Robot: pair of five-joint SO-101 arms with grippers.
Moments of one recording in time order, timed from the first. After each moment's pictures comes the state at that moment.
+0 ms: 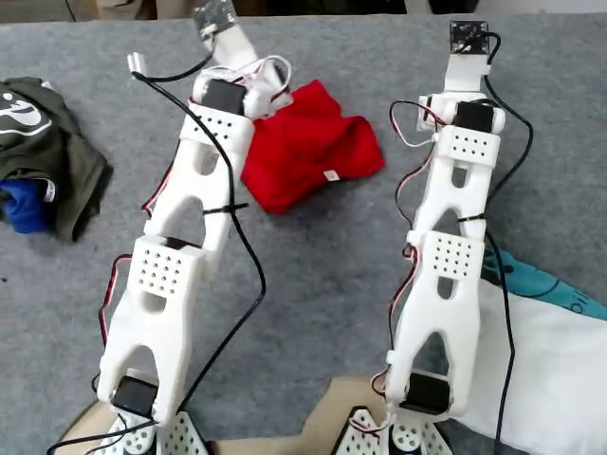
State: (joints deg) left arm 13.3 53.1 -68.8 72.0 27.6; right arm 9.8 79.0 -92.7 73.8 0.2
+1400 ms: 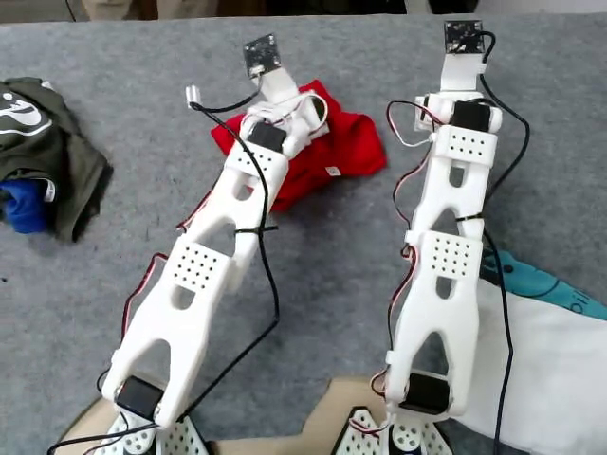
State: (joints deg) left arm 17.5 73.9 -75.6 39.0 27.6; right arm 9.2 79.0 -92.7 73.8 0.8
